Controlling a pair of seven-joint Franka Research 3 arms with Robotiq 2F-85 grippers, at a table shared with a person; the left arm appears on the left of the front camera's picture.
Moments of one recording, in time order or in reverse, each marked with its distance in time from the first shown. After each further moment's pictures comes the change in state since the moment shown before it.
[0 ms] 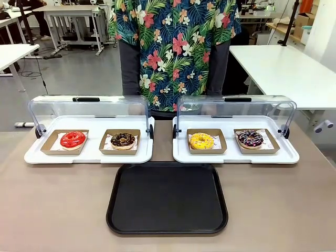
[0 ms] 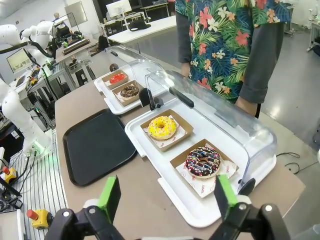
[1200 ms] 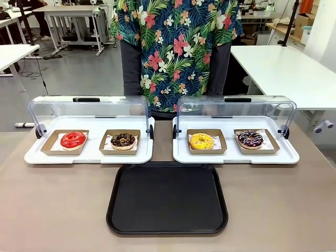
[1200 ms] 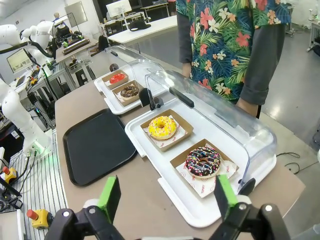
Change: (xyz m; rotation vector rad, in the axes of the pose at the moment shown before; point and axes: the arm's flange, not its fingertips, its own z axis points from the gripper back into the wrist) left arm 0.000 0.000 0.000 0.000 0.000 0.000; right arm 0.000 0.000 0.000 0.000 0.000 0.000
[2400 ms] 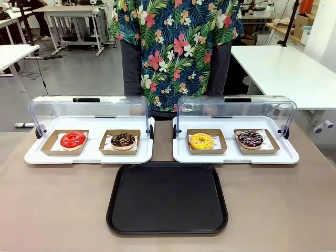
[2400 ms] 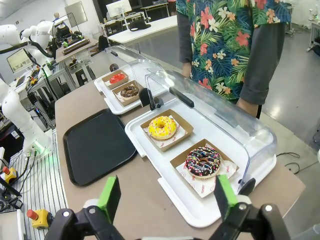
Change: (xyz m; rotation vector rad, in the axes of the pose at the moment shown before) left arm 0.000 0.000 0.000 0.000 0.000 0.000; right arm 0.000 0.000 0.000 0.000 0.000 0.000
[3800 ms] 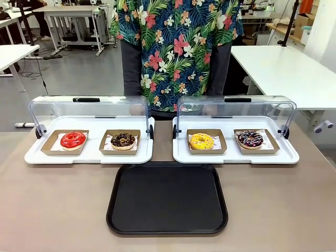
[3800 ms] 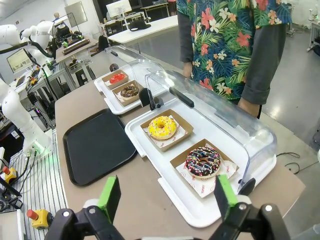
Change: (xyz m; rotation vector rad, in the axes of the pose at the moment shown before) left arm 0.000 0.000 0.000 0.000 0.000 0.000; right arm 0.000 0.000 0.000 0.000 0.000 0.000
